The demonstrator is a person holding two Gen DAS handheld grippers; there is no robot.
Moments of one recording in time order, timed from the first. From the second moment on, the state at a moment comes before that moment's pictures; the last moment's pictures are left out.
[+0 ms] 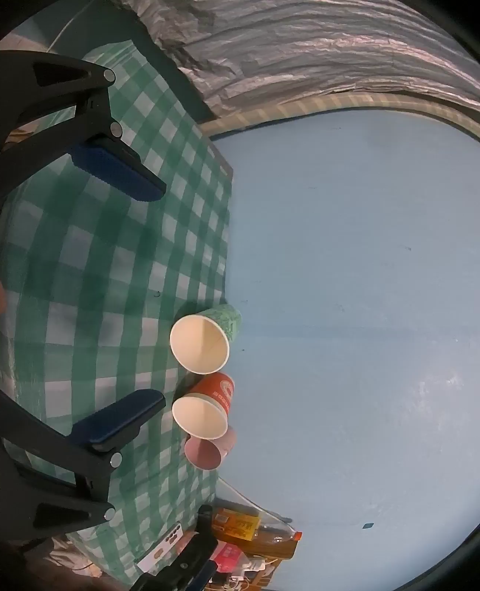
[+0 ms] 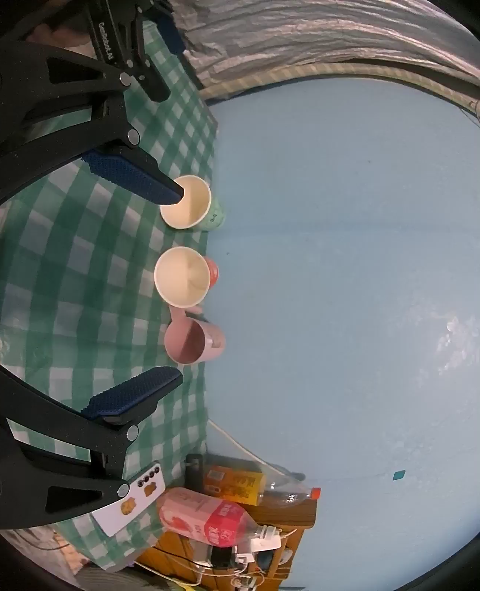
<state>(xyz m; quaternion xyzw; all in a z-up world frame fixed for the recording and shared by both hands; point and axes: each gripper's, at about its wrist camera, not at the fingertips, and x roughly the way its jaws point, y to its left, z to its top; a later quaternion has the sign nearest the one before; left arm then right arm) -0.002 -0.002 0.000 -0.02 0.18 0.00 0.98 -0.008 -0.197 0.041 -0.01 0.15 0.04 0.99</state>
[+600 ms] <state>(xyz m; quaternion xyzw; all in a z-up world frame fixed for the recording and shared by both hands) 0.001 -0.004 0.005 -0.01 0.18 0.00 0.98 -0.007 -0.198 0.041 -0.01 0.15 0.04 0.99</state>
